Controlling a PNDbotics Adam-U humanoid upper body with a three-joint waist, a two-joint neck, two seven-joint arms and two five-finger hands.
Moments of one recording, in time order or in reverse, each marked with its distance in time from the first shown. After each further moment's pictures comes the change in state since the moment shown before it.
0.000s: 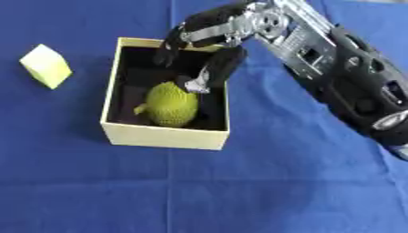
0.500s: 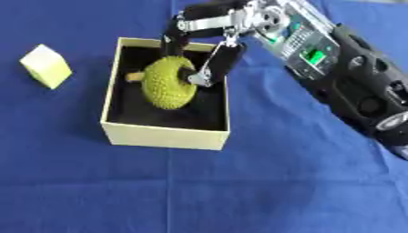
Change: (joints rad) left arm -0.003 0.000 0.000 0.000 -0.002 -0.005 0.004; right arm 0.000 0.000 0.021 -0.002 -0.058 0.049 -0.031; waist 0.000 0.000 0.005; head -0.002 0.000
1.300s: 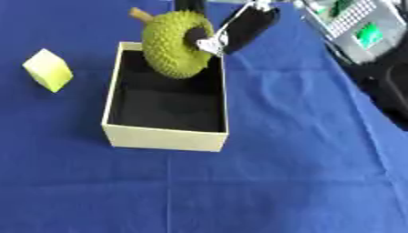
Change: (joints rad) left arm 0.007 0.009 0.000 0.000 0.000 -0.003 0.000; right arm -0.001 -0.058 -0.041 -0.156 -0.019 0.153 -0.134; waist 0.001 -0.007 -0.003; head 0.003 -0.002
